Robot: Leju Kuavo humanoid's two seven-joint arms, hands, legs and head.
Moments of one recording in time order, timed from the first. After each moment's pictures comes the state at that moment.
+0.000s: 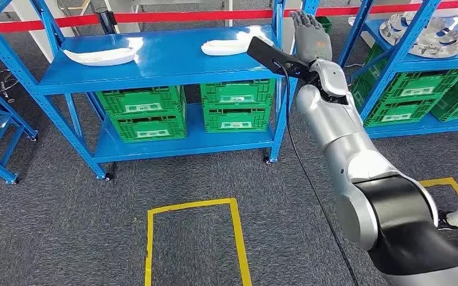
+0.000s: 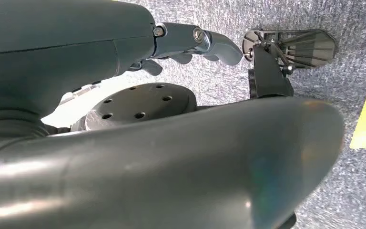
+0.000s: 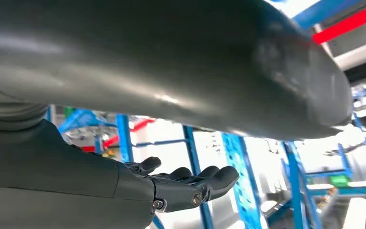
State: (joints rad) left arm -0.10 0.06 -0.53 -0.15 0.59 0.06 0.08; right arm -1.05 -0.03 0.29 -0.39 1.03 -0.16 -0.18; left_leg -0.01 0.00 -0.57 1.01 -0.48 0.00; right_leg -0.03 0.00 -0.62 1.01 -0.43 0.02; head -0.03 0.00
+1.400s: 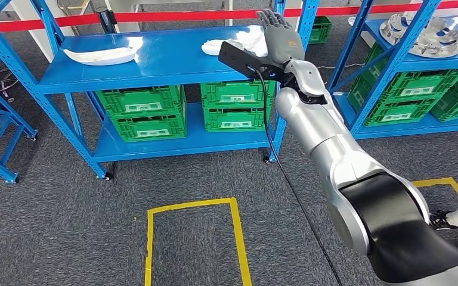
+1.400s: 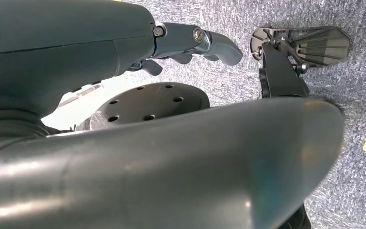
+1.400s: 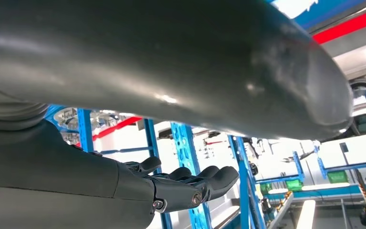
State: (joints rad) left arm -0.07 0.06 -0.56 -0.15 0.63 0.06 0.05; right arm -1.08 0.01 0.50 -0.41 0.87 -0.14 -0.19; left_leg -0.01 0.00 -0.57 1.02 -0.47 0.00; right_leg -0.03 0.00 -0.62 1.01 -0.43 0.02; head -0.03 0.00
